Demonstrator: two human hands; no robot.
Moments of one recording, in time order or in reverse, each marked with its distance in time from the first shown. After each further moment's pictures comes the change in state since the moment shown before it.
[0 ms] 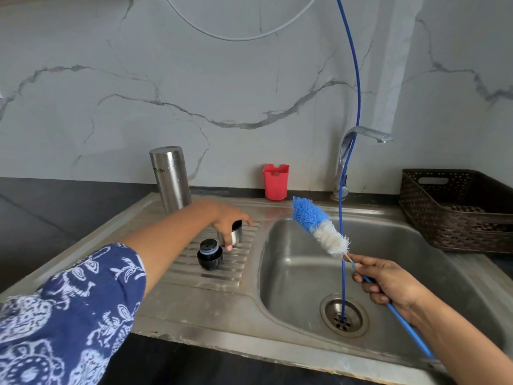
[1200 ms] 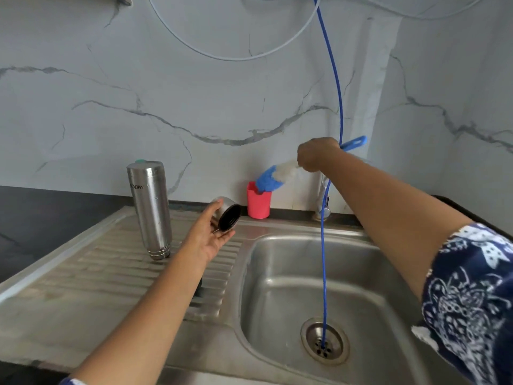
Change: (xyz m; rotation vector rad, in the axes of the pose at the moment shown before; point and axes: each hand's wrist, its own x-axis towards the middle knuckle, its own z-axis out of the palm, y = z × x) left_hand -0.014 0.038 0.015 -2.446 0.655 -0.070; right_hand 0.102 -0.239 0.096 -2.083 0.426 -0.401
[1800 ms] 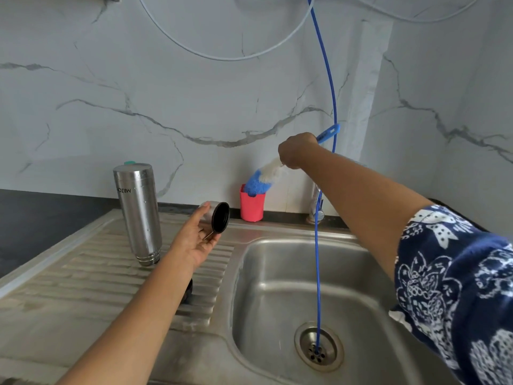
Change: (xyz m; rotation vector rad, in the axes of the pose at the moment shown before) left_hand 0.005 0.002 -0.001 -0.119 0.043 -0.014; right_hand 0.023 -0.014 -0.010 -0.190 0.020 -0.096
